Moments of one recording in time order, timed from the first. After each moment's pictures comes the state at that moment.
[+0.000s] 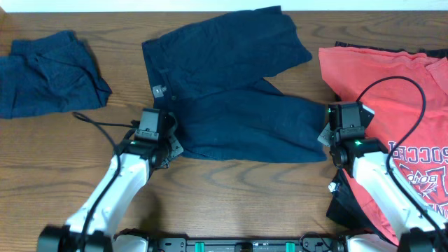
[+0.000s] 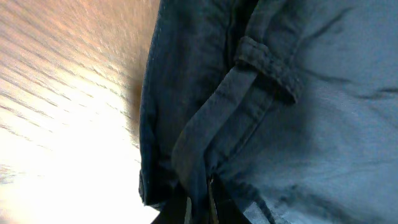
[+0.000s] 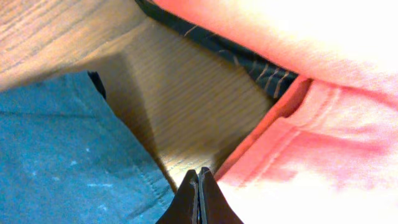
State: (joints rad) left arm -0.19 1.32 0.67 -0.53 0.03 -0.73; right arm 0.15 1.33 0.68 -0.43 0.32 0.69
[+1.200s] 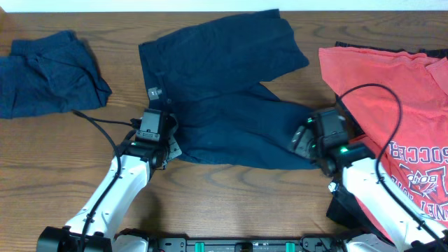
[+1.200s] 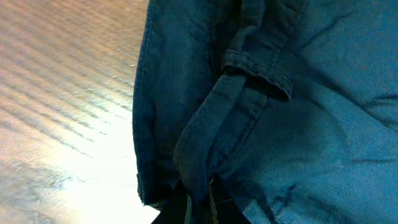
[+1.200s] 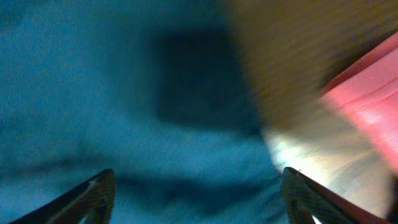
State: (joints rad) left arm -0.21 1.33 0.67 -0.55 -0.06 -0.67; right arm 0.33 1.30 0.68 -0.52 0.06 0.79
